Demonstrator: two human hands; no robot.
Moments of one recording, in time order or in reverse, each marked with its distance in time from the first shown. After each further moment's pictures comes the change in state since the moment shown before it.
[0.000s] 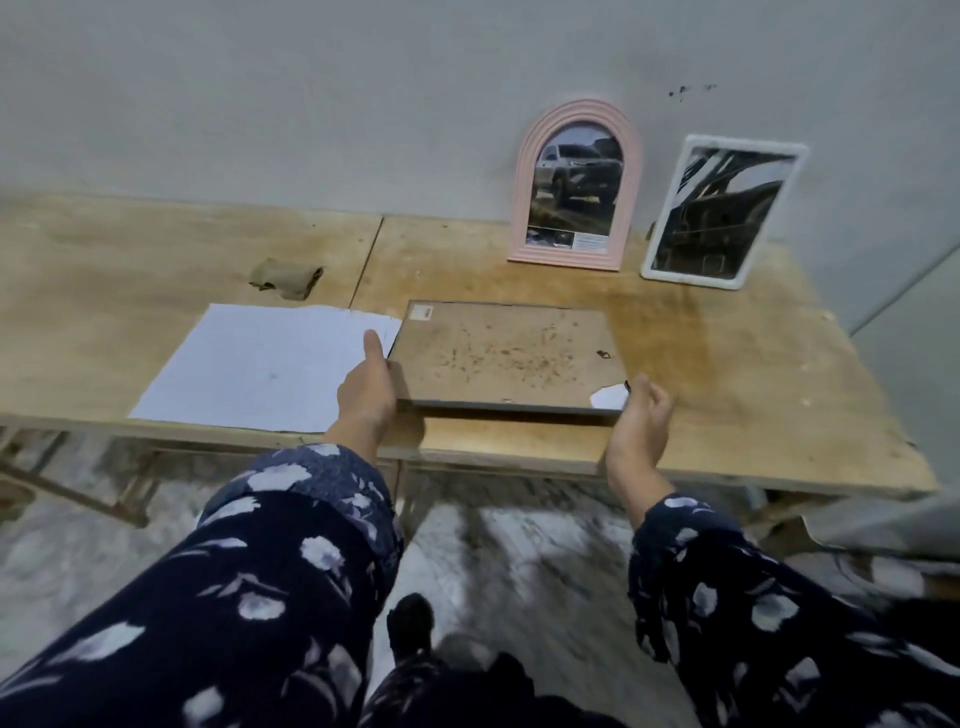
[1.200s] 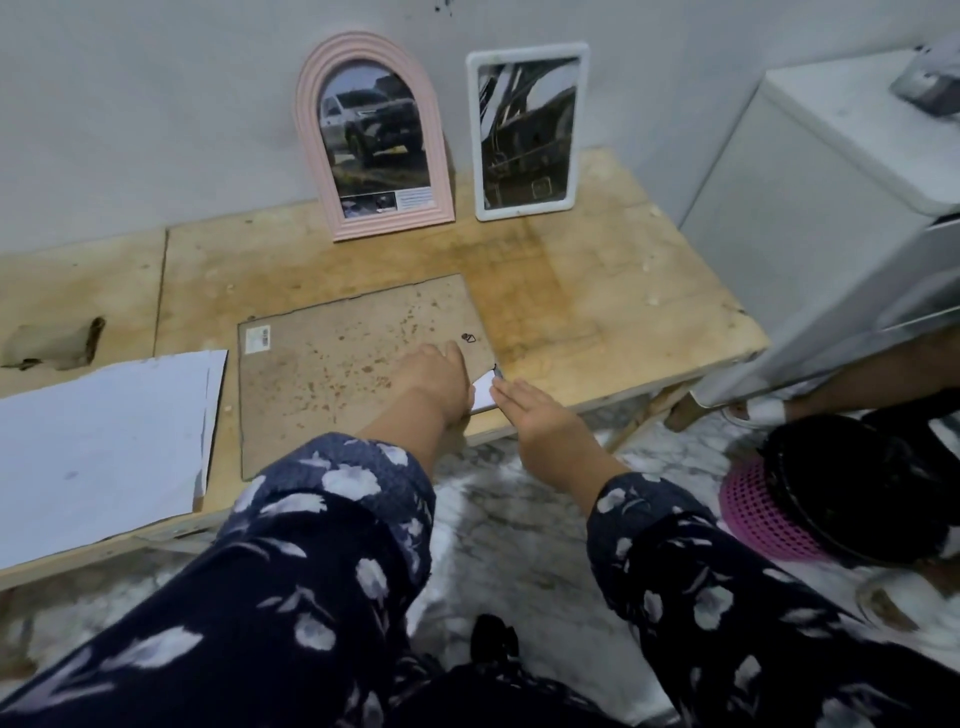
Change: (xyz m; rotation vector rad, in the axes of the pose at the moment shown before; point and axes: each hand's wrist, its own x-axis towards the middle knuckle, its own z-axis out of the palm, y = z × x) left_hand -0.062 0.053 0.196 1.520 -0.376 0.796; right_hand 0.035 0.071 -0.072 -1.050 -0.543 -0.908
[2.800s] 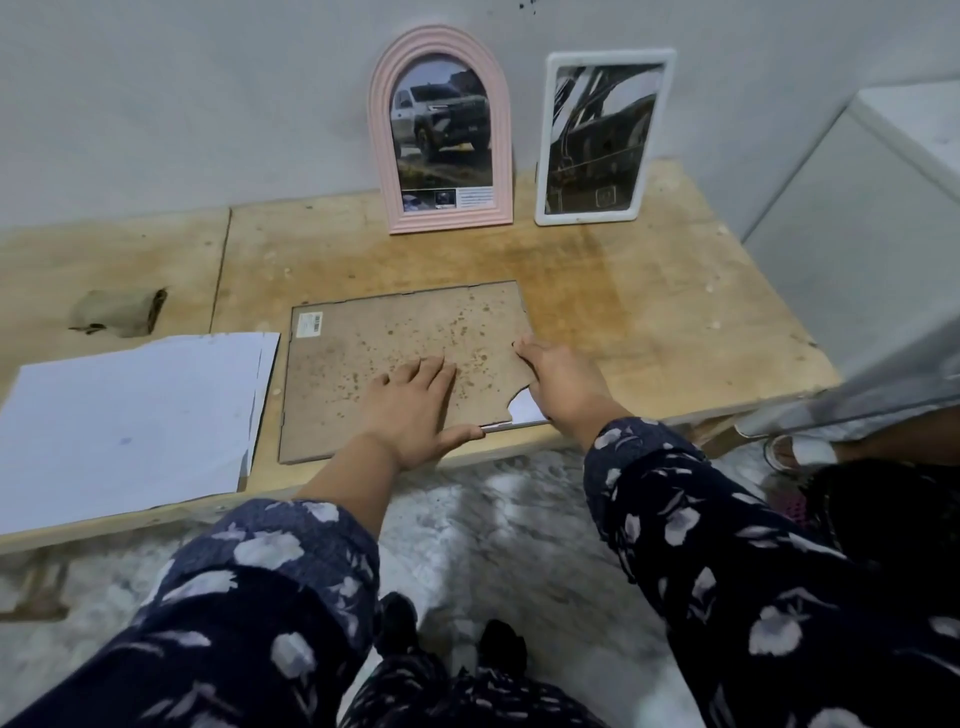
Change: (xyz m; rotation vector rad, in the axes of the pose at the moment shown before) left_hand -0.038 -0.081 0.038 -0.044 0.172 0.099; right_hand 0.090 -0.011 -0.036 -0.057 -0.168 0.208
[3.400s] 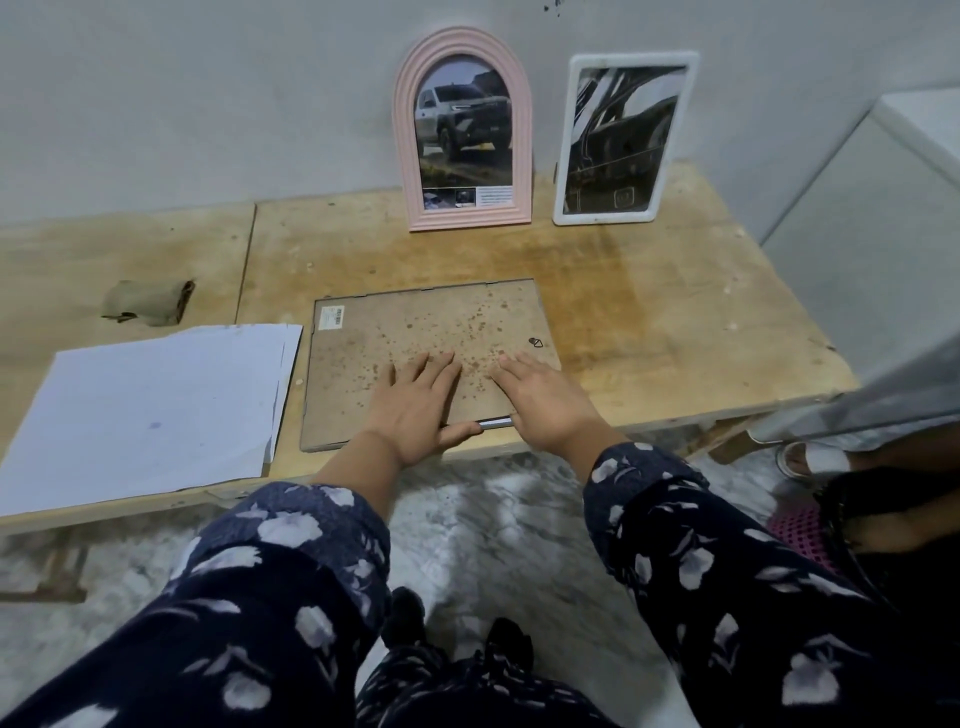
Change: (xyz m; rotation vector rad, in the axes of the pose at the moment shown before) left_hand -0.009 -0.013 0.010 -0.039 -0.014 0.010; right_hand -0.025 -0.041 0.003 -0.131 -0.068 -0.266
